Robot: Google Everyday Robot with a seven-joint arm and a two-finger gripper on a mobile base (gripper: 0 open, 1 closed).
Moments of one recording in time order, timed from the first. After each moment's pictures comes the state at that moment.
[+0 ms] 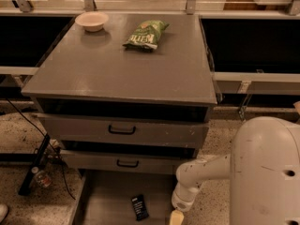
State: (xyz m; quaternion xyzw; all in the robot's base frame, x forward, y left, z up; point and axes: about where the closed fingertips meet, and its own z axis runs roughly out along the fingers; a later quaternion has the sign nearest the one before) arm 0.386 -0.109 0.302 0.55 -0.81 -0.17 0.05
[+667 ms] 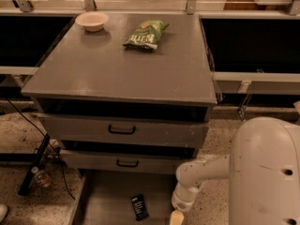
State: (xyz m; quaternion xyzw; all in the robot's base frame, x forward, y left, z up) arm 0.384 -0.111 0.299 0.55 -0.81 -0.18 0.06
